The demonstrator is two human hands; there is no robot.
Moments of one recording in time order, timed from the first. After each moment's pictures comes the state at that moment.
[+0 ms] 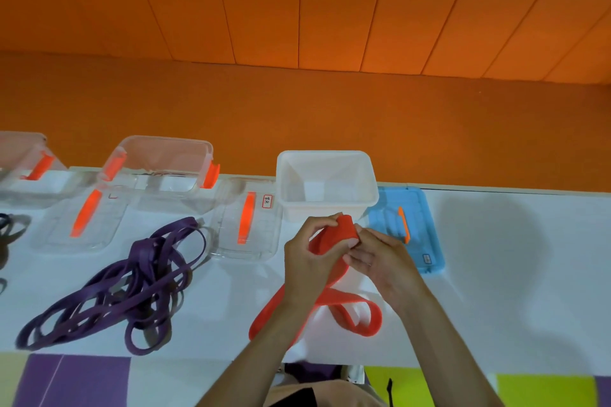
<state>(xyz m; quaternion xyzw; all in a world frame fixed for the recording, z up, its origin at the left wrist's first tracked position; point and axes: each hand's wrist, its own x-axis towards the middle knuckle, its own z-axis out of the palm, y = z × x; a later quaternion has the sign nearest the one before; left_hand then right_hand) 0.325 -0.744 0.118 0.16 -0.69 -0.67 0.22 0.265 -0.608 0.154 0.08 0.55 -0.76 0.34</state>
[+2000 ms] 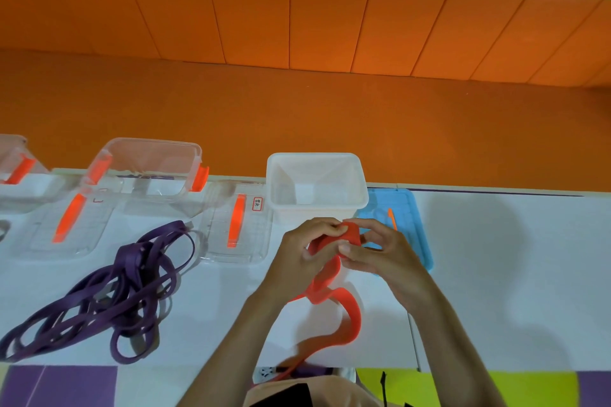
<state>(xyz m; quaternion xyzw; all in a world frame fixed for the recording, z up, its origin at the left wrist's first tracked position) 0.317 -0.767 0.143 0.03 -0.74 -0.67 0.12 0.254 -0.589 0.184 -0.05 0.68 -0.66 0.30</state>
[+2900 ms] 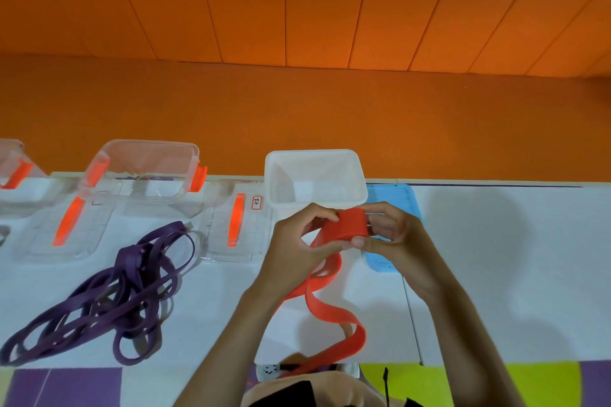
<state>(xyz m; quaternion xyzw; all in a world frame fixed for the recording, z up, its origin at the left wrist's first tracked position) 0.316 -0.770 0.164 0.04 -0.77 -0.62 0.14 0.245 -0.576 0.205 -0.14 0.73 -0.62 0.24</state>
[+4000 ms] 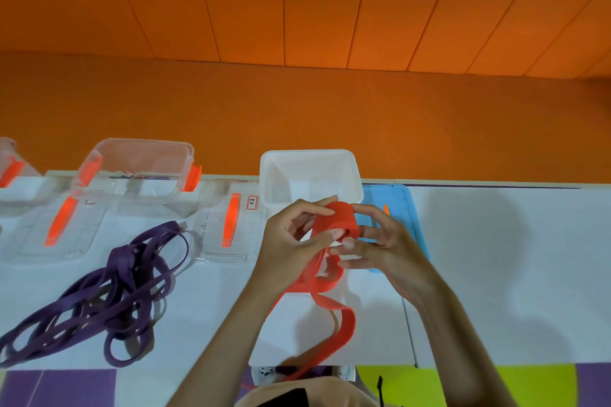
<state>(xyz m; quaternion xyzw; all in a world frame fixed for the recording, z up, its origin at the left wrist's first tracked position) 0.313 -0.767 0.177 0.05 -0.67 -0.73 0.13 0.247 -0.580 0.193 -0.07 0.63 -0.69 0.34</state>
